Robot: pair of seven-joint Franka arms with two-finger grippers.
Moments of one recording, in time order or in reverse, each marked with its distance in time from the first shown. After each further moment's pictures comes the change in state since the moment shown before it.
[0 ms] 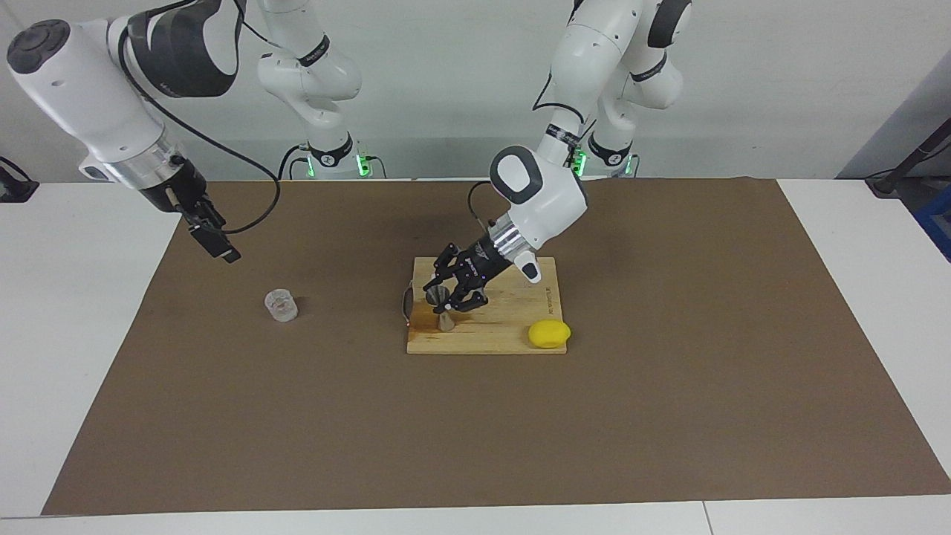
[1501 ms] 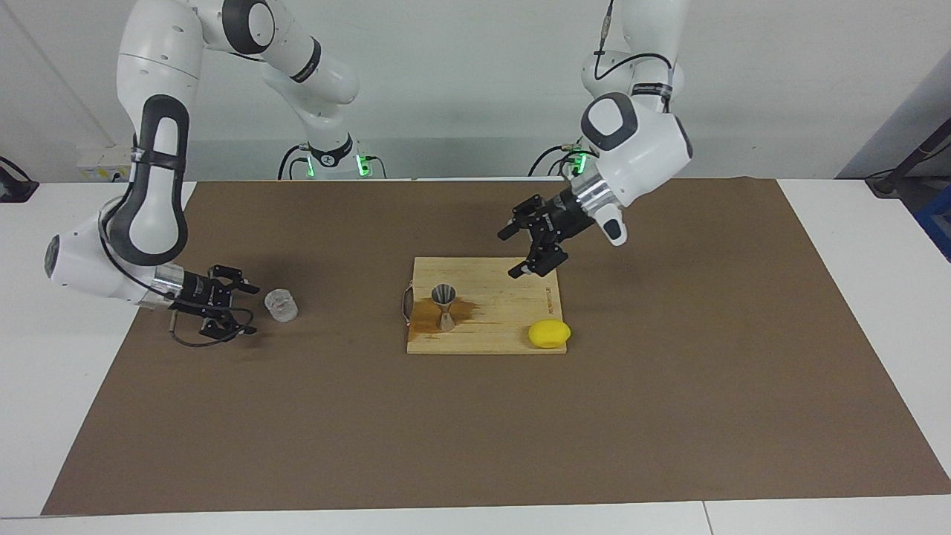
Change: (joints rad) left arm 0.305 -0.355 0.026 -0.156 0.538 -0.437 0.004; right arm -0.212 0.371 0.000 -0.176 0.354 0.137 -0.061
